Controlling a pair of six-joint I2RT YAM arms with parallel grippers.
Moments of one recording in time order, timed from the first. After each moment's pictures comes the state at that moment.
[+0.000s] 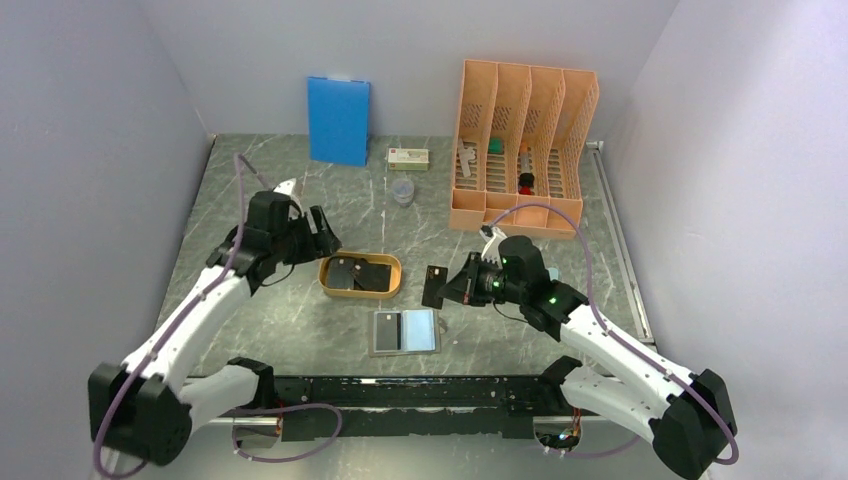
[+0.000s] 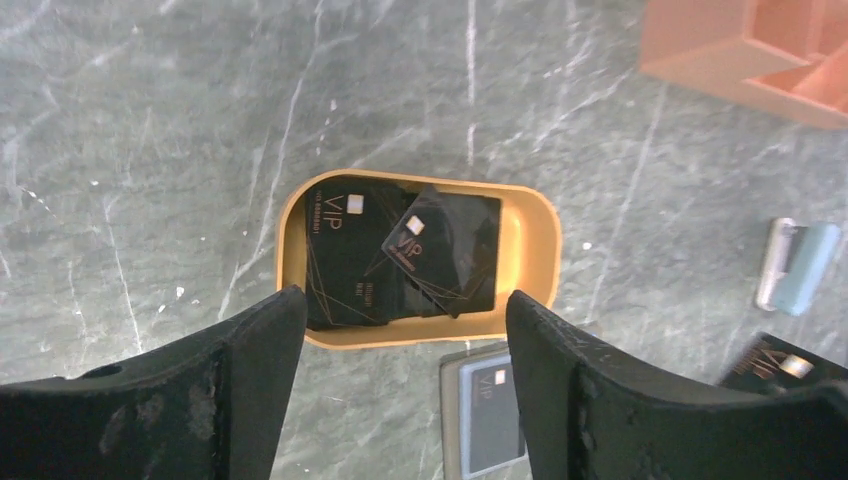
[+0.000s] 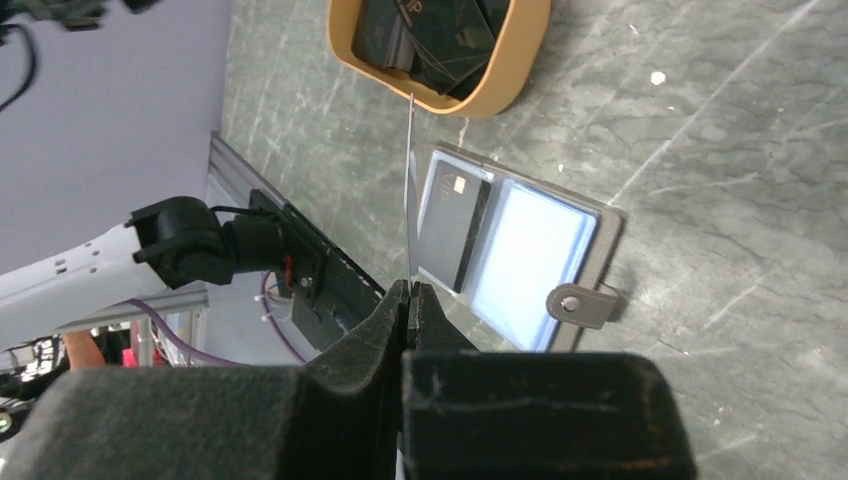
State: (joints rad) left arm -0.30 1.13 0.83 -0.46 0.09 -0.51; right arm 0.64 0.92 0.56 -0.17 -0.35 0.77
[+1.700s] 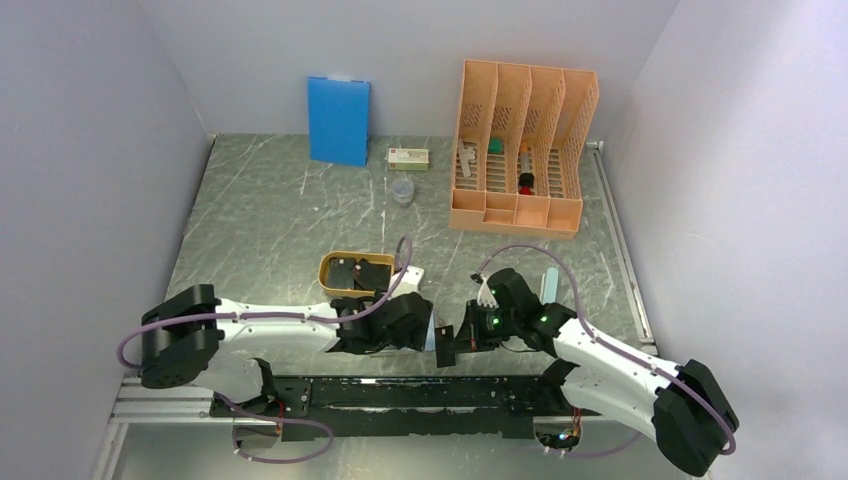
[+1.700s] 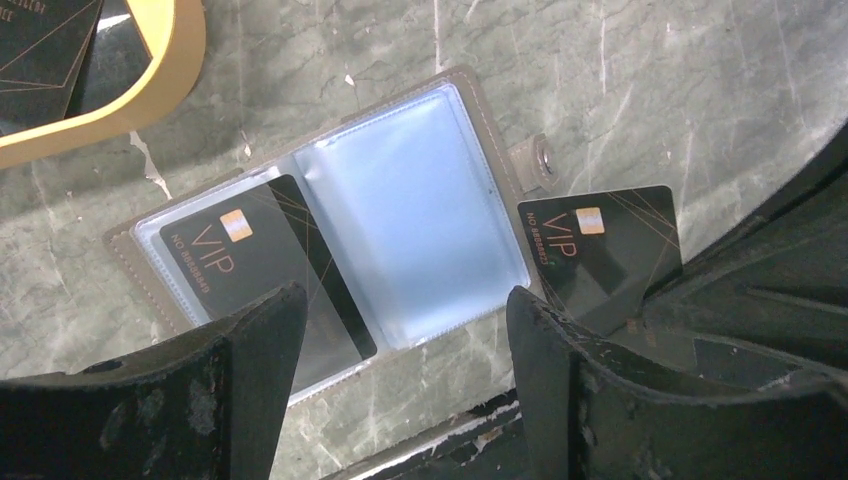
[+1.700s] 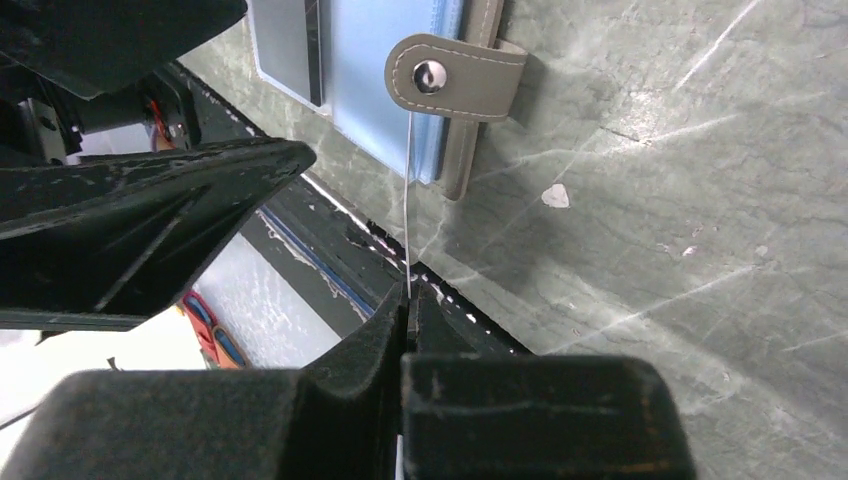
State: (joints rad) left arm -1.28 1.42 0.78 -0.29 -0.41 -0.85; right arm 0.70 0.92 0.35 -0.31 -0.48 0.73
